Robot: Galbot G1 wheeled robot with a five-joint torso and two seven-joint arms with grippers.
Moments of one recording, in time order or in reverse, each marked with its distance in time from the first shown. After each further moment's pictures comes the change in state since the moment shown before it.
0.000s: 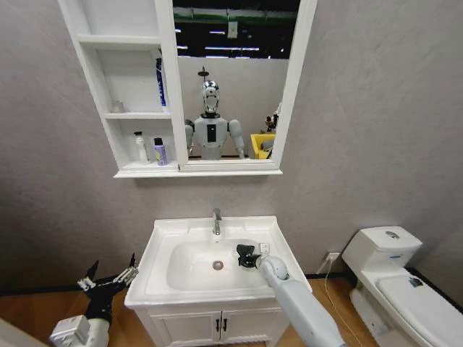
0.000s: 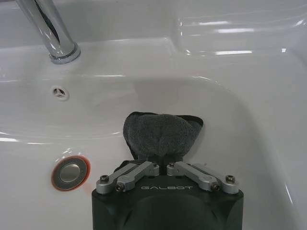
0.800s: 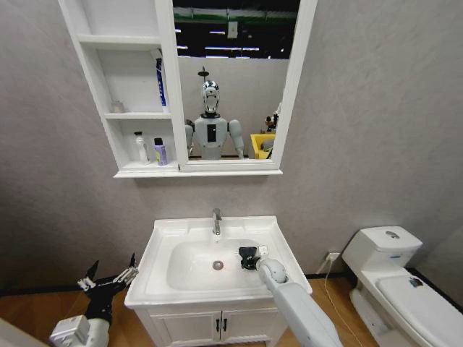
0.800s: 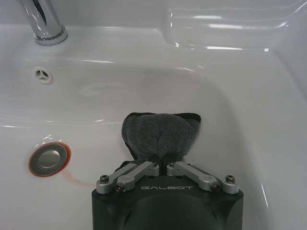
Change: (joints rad) left arm 0.000 0.000 0.000 0.000 0.000 0.000 0.000; right arm -0.037 -0.004 0.018 0.017 -0.101 -0.023 -0.002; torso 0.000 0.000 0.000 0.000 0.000
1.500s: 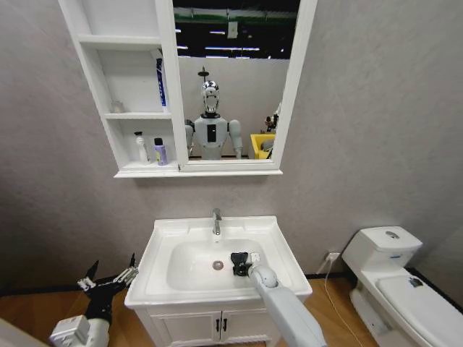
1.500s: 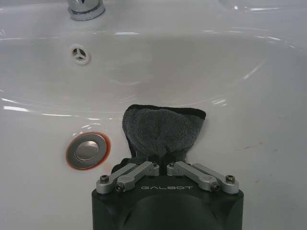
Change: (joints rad) left arm 0.000 0.000 0.000 0.000 0.000 0.000 0.000; right arm 0.051 0.133 -0.003 -0.212 -0.079 0.091 -0.118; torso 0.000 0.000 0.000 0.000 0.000
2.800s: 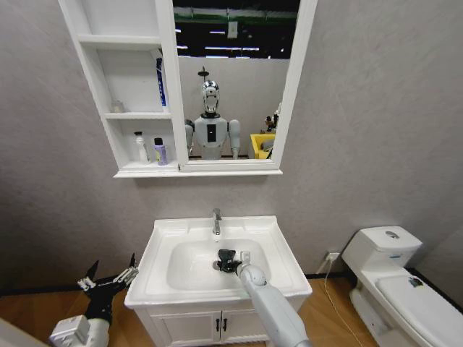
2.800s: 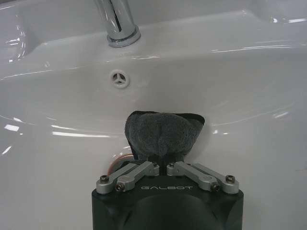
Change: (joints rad) left arm 0.000 0.000 0.000 0.000 0.000 0.000 0.000; right arm 0.007 0.071 0.032 -0.036 -0.016 0.109 -0.068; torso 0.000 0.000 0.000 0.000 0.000
